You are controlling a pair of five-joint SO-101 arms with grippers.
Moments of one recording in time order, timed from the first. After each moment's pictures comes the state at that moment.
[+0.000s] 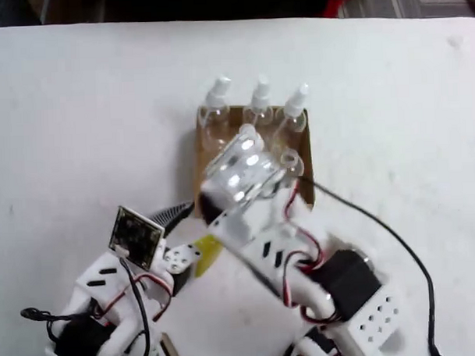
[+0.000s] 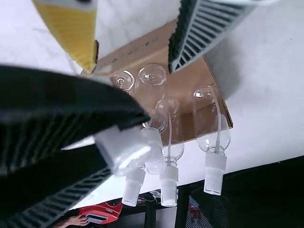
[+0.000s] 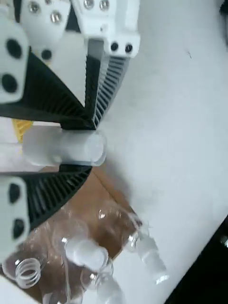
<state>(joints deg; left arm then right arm) 26.5 -104.6 75.6 61.7 3.8 -43.9 -58.4 33.1 66.8 10.9</state>
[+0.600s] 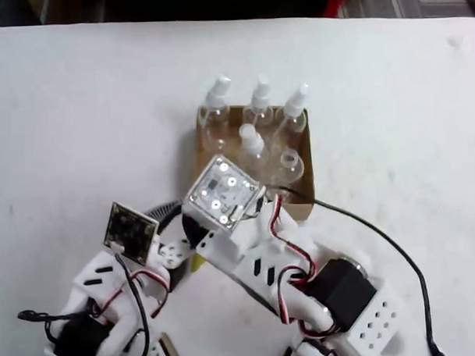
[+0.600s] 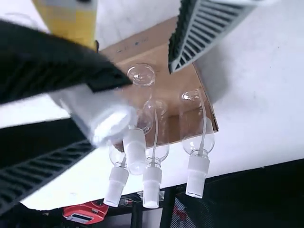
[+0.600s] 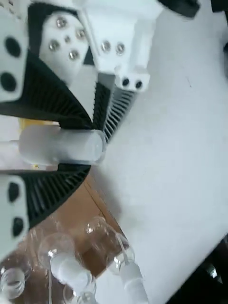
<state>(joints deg) 23.3 -104.2 75.7 61.8 4.2 -49.9 -59.0 33.3 67.0 10.9</state>
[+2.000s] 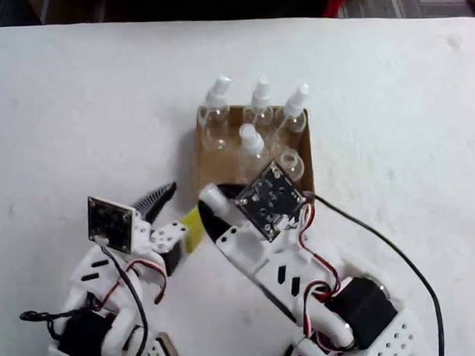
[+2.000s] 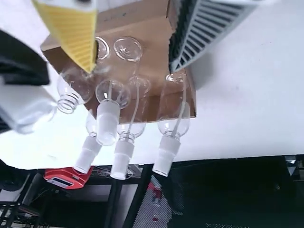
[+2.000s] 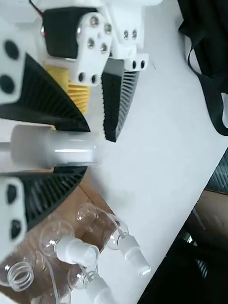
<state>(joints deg) 17.3 -104.0 78.7 53.2 9.6 -45.8 -70.5 42.2 61.8 8.0</state>
